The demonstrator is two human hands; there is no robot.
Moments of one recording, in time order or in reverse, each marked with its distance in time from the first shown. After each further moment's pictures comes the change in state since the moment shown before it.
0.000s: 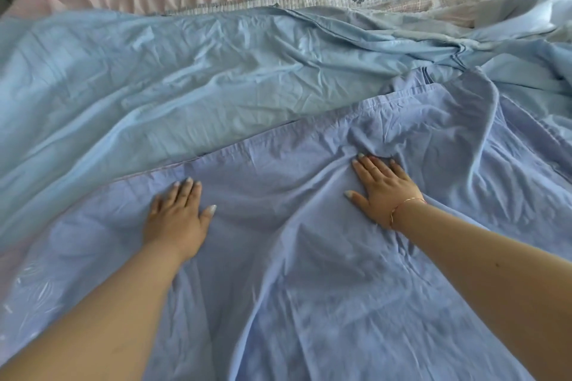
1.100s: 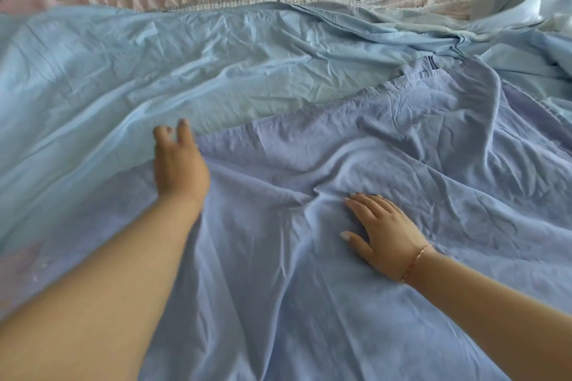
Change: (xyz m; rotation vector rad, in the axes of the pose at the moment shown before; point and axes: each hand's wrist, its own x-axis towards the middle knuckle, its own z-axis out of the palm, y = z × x) left_hand 0.040 -0.012 -0.047 -0.390 0.563 -0.138; right_hand -0.083 -0.086 0.022 0.206 0.330 -0.127
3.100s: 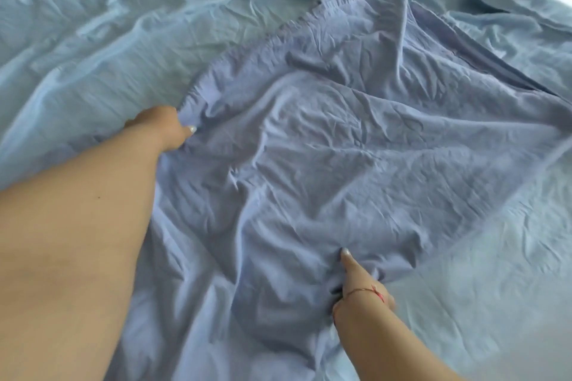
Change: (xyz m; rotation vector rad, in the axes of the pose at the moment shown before) left_hand 0.006 0.044 -0.005 0.223 -0.723 0.179; right_hand -0.156 -0.120 0.020 1.415 0.064 2.115
